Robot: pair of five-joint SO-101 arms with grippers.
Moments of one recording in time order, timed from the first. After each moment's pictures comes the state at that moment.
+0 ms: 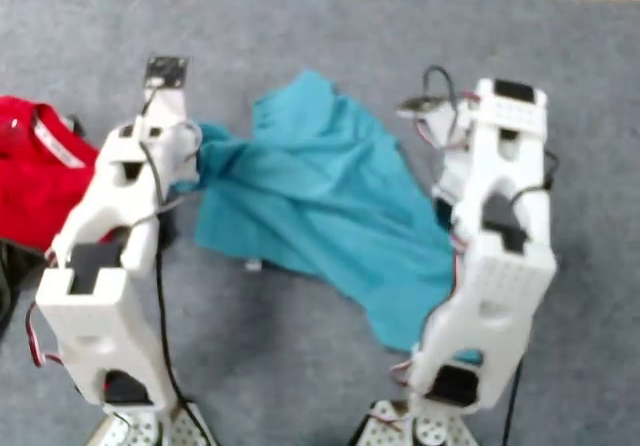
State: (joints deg) left arm -7.1 19.1 13.4 40.6 -2.9; right arm 12.7 31.5 -16.2 98.8 56.0
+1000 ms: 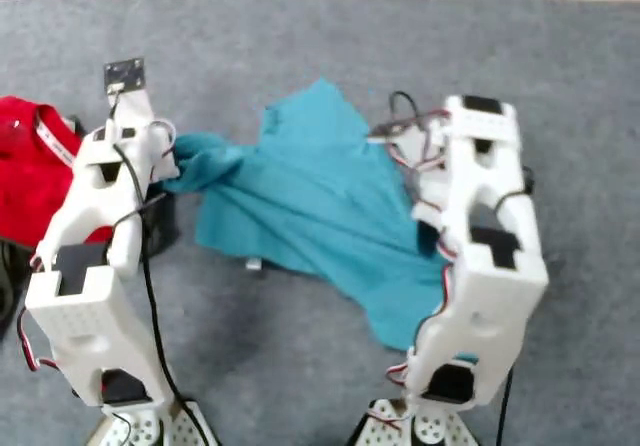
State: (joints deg) left arm -12.9 19.1 13.1 41.0 4.9; right arm 11.5 26.7 -1.5 98.0 61.1
